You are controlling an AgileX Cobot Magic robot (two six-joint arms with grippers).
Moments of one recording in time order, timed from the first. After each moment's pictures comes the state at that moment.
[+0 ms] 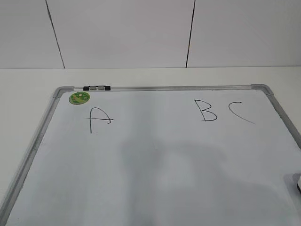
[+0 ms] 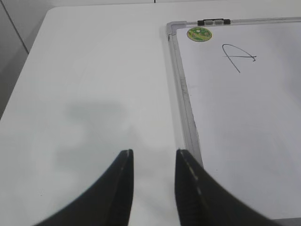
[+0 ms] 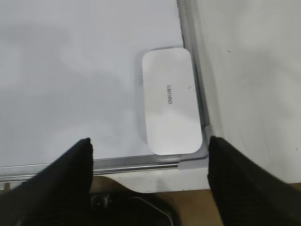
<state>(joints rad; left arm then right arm) 0.04 0.01 -0.52 -0.10 1.10 0.06 0.03 0.30 -0.58 0.02 1.23 0.11</state>
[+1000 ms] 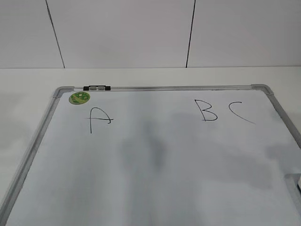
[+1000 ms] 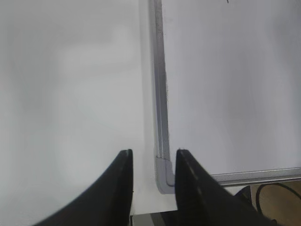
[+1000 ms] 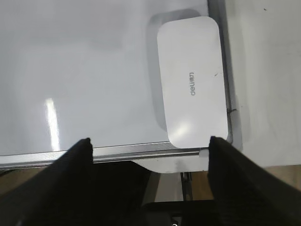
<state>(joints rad) 0.02 0.84 -0.90 -0.20 1.25 0.02 0.03 0.84 -0.76 0.10 1.25 0.13</state>
